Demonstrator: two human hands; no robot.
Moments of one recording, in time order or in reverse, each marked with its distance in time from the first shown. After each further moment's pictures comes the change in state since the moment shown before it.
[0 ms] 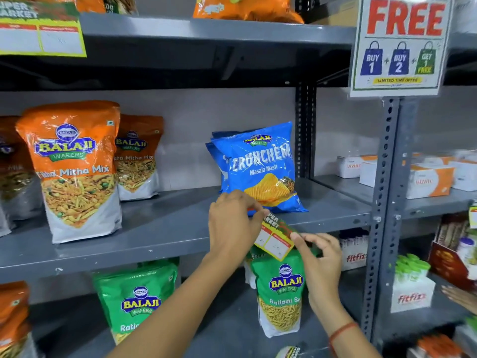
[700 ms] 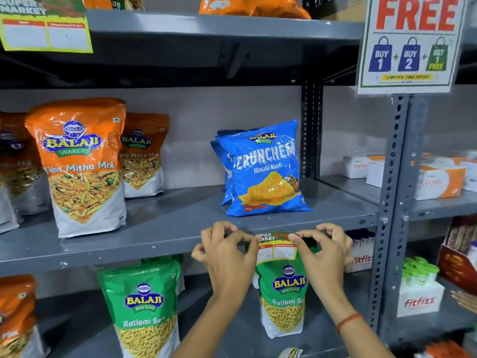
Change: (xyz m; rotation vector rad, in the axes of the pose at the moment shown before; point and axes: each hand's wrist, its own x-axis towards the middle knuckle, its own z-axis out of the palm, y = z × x) left_hand -0.063 -0.028 0.033 0.044 0.184 -0.252; right_hand 0.012 -0.010 -0.004 -0.395 -0.069 -0.207
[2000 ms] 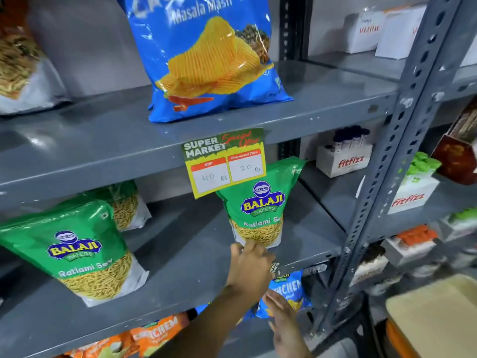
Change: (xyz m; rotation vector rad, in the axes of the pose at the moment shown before) left_hand -0.172 -0.076 0.154 0.442 -1.015 0.530; right_hand -0.261 0.222 0.051 0.505 -0.300 1.446
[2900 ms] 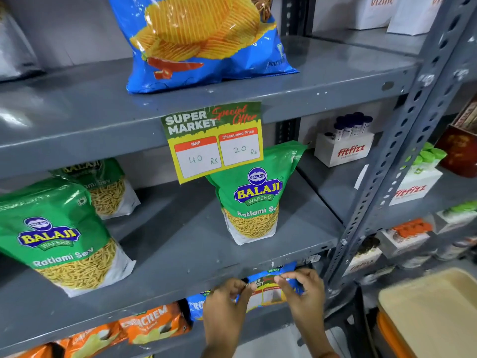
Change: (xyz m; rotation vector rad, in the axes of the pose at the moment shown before) left_hand -0.076 0.011 0.060 -0.891 0.156 -0.711; right_hand 0.014 -0.039 -0.051 -0.611 0.202 -0.838
